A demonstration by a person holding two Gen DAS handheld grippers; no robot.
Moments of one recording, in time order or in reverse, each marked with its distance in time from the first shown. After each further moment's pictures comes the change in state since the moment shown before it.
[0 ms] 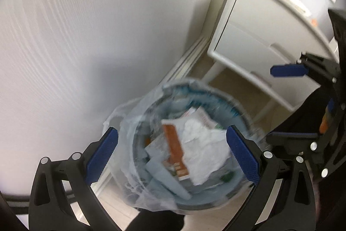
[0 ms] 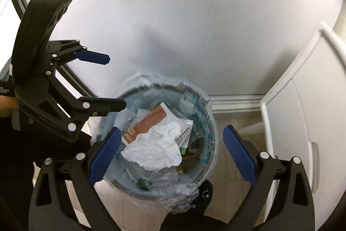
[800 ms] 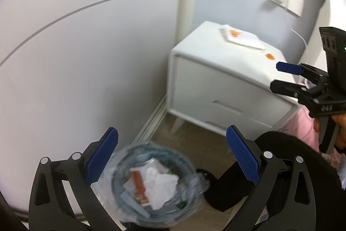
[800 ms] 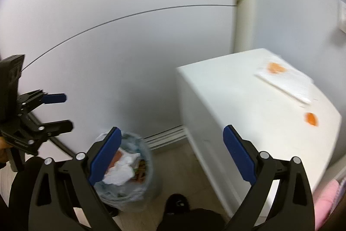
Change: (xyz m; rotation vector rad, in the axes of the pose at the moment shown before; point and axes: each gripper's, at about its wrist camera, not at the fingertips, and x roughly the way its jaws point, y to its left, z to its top) left arm -0.107 -0.125 0.084 0.141 -0.215 -0.038; right arm -0.195 -0.119 -0.043 0.346 -0.322 -0.247
